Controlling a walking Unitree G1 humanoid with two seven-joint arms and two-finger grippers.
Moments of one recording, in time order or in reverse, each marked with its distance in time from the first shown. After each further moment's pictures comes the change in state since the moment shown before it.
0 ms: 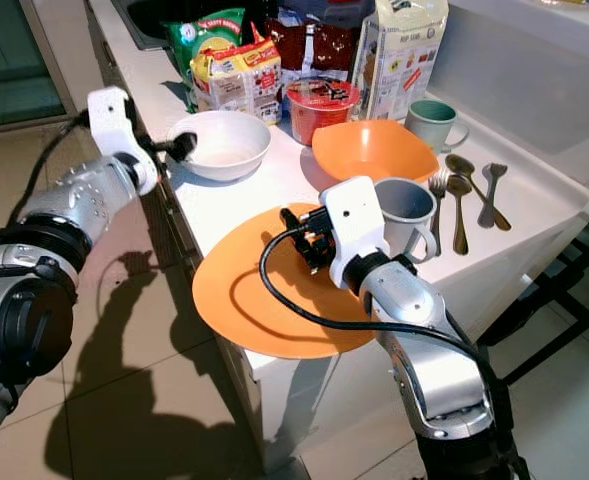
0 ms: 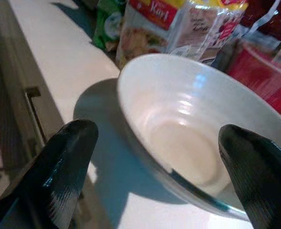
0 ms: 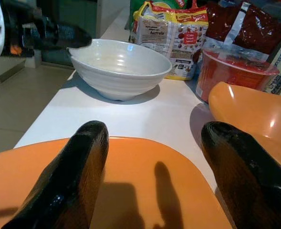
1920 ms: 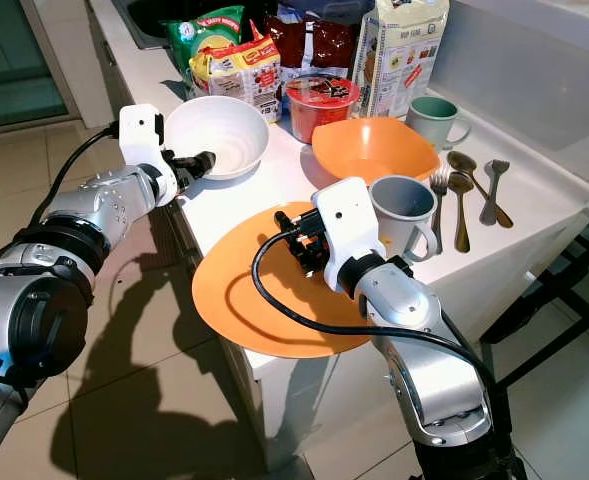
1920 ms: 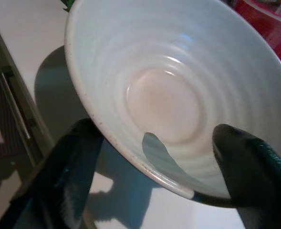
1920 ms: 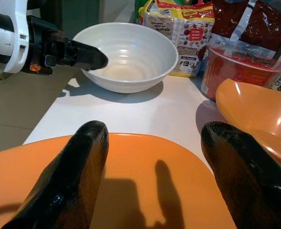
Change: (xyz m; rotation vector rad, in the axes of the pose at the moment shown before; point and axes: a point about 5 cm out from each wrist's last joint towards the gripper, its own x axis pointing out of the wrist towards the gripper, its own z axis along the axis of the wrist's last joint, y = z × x) left arm 0.004 -0.017 -0.015 0.078 0.106 -0.036; right arm -0.001 0.007 0.002 -0.009 0.018 0.010
